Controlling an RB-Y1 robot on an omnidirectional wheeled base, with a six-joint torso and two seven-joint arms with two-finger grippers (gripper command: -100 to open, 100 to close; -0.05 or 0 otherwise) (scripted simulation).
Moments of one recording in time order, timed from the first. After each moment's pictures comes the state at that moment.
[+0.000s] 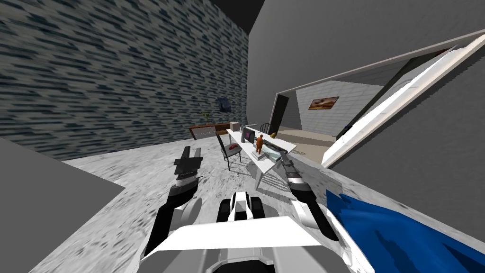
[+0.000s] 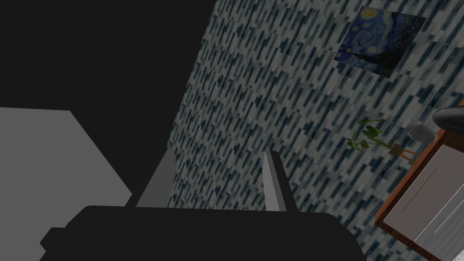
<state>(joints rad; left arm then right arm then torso) 0.53 0.02 -0.05 -2.33 0.11 -0.49 0.06 0.60 -0.19 -0.13 -2.19 0.10 -0.43 0.20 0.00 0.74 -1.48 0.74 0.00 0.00</state>
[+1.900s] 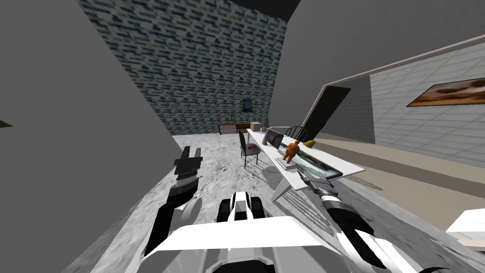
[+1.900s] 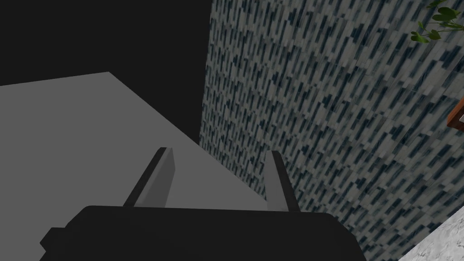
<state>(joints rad) 0.53 0.02 -0.05 -2.33 0.11 -0.49 0.06 0.73 -0.29 -0.47 -1.98 0.60 -0.15 0.69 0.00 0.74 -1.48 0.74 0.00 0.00</state>
